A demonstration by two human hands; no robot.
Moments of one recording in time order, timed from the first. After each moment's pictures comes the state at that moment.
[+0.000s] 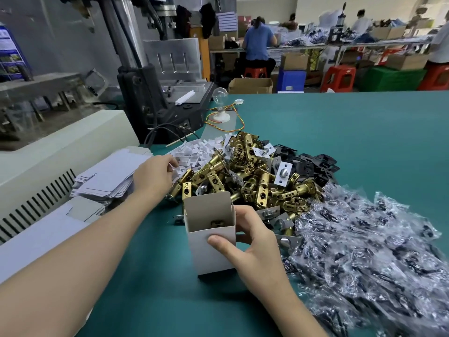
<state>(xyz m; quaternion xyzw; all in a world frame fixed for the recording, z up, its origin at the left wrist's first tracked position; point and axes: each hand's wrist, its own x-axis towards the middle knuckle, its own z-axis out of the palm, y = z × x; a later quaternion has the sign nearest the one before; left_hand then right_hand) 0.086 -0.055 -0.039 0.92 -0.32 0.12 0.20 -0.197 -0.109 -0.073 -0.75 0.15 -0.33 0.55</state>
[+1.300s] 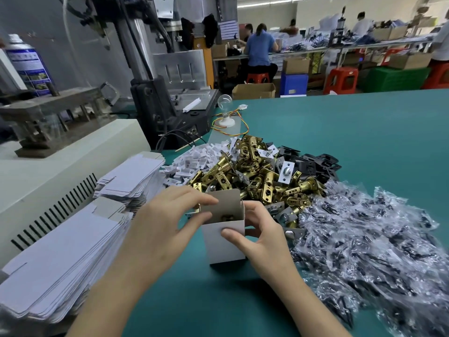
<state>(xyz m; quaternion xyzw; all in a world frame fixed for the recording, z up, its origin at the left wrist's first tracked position) -0.080 0.051 0.016 0.75 -0.56 0.14 0.33 -0.202 -0.108 -0.072 -0.76 0.17 -0.32 0.54</state>
